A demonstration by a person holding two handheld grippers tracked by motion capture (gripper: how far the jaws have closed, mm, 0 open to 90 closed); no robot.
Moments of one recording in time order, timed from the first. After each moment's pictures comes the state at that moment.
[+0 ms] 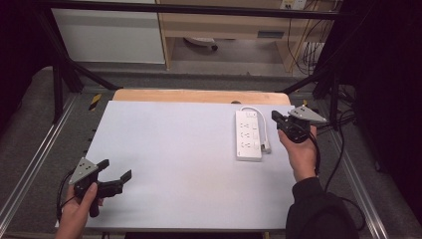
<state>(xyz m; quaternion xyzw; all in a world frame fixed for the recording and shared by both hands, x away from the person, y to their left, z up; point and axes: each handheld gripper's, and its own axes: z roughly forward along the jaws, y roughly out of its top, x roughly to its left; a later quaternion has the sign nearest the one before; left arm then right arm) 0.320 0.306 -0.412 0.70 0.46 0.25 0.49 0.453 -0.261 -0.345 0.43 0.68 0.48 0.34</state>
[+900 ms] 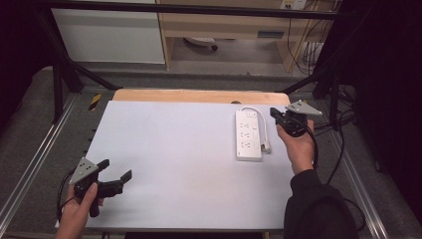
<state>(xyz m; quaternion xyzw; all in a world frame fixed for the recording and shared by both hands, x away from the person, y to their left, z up) 0.319 0.306 -0.412 0.70 0.46 0.25 0.49 0.474 -0.260 -0.347 0.44 0.69 0.47 0.33</state>
